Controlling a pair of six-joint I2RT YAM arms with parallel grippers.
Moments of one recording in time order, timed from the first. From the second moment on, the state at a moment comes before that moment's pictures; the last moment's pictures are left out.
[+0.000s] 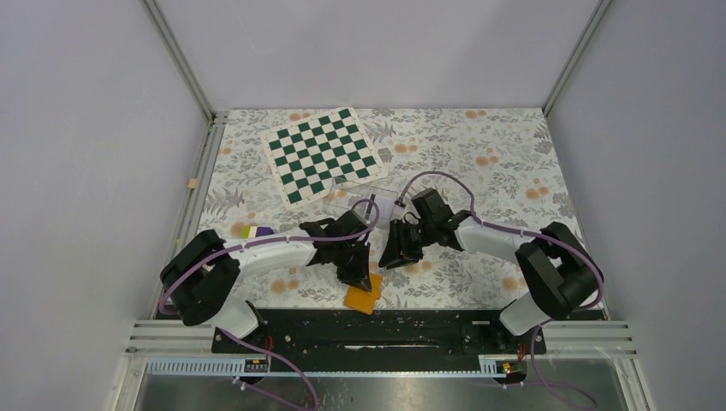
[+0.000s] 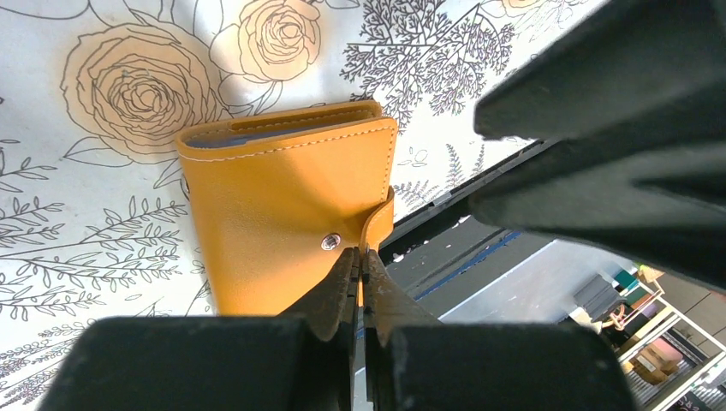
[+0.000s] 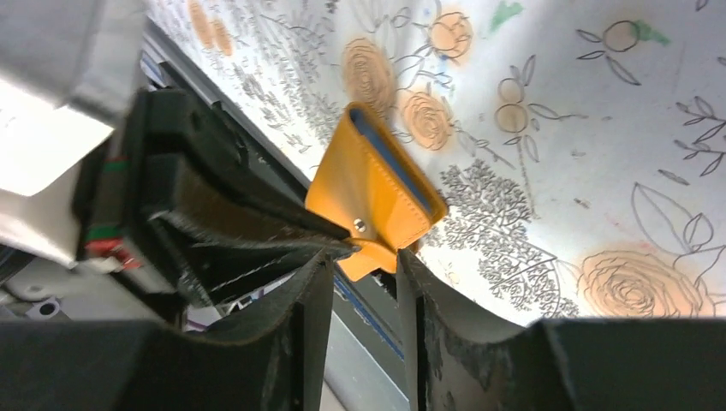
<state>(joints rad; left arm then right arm) -0.90 1.50 0.81 -0.43 0.34 -0.81 0.64 1.58 0.75 -0.18 -0.66 0.70</state>
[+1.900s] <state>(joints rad) -0.90 1.47 0.82 -0.50 0.23 -0.75 0.76 1.53 0.70 -0.07 -0.54 0.68</state>
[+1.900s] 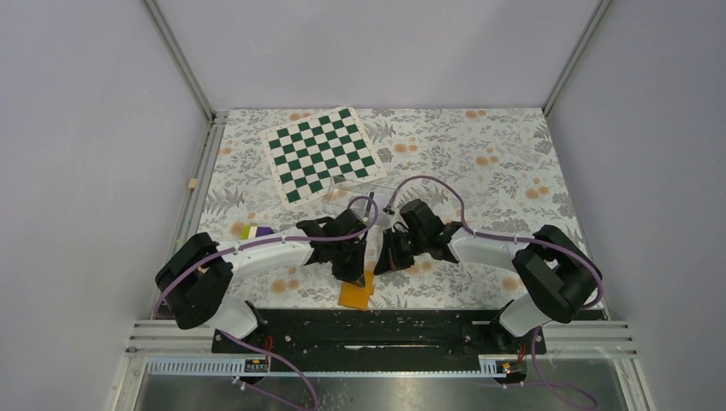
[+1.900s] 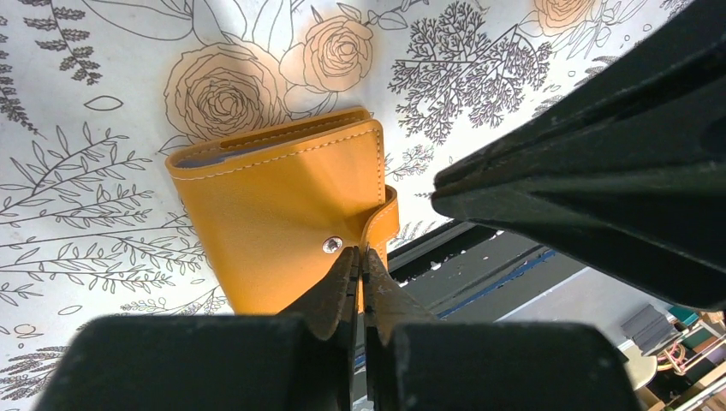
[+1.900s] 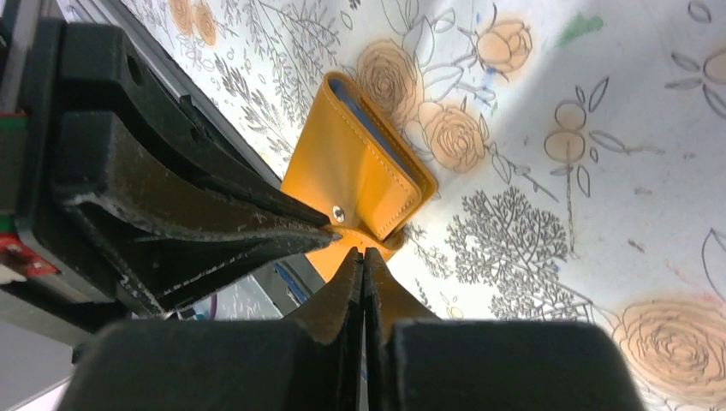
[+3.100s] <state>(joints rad) -0.90 1.46 0.82 -0.52 0.18 -0.75 0.84 1.68 0.78 -0.04 -0.45 0.69</state>
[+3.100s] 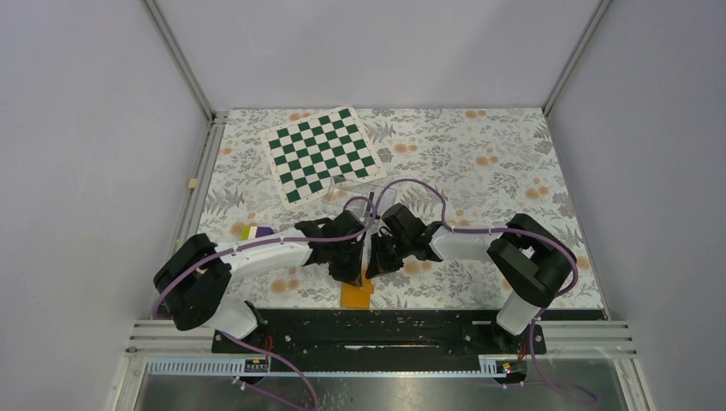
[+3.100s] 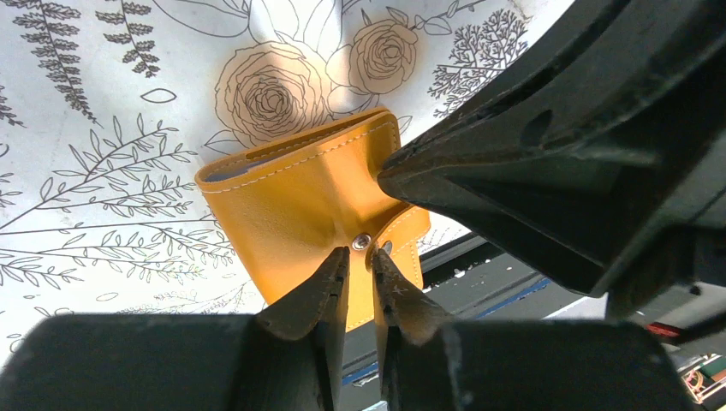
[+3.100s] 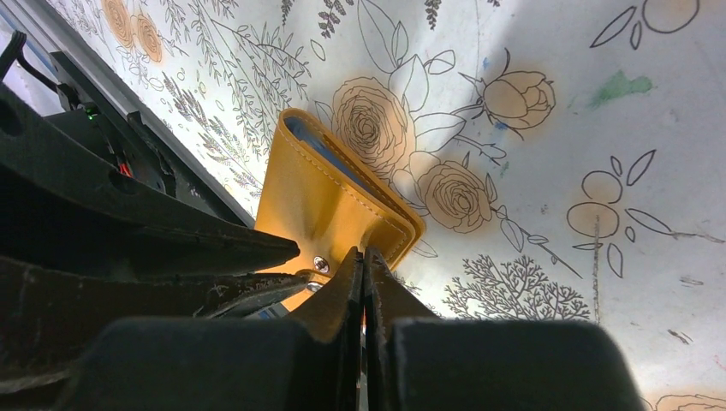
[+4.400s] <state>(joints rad) -0.88 1.45 0.74 -0.42 0.23 -0.79 0.84 1.68 0.78 -0.04 -0.45 0.69</state>
